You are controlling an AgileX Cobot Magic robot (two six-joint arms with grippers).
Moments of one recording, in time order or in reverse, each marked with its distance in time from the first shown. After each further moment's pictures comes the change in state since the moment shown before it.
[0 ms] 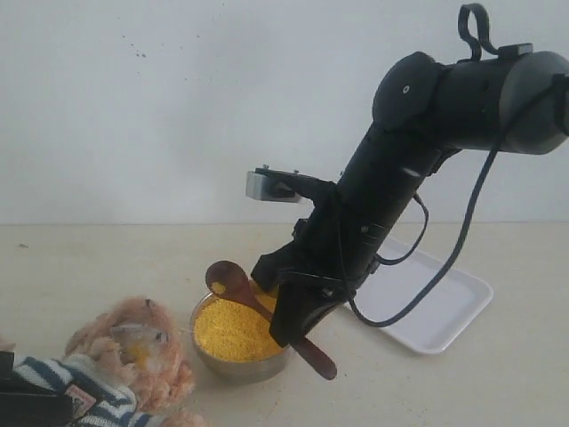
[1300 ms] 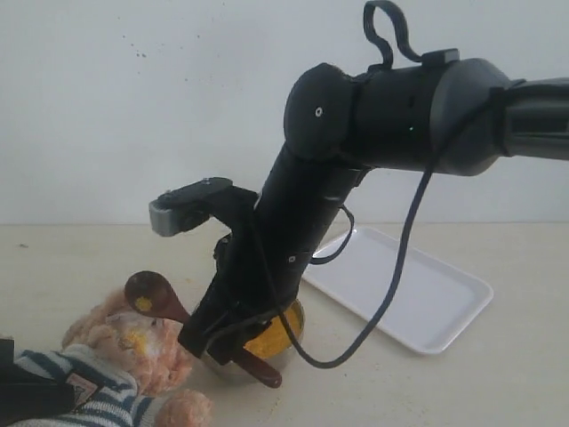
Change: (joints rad) left arm 0.000 0.000 0.015 -0.085 -0.006 0.010; right arm 0.216 0.000 -0.024 -0.176 -0.171 -0.058
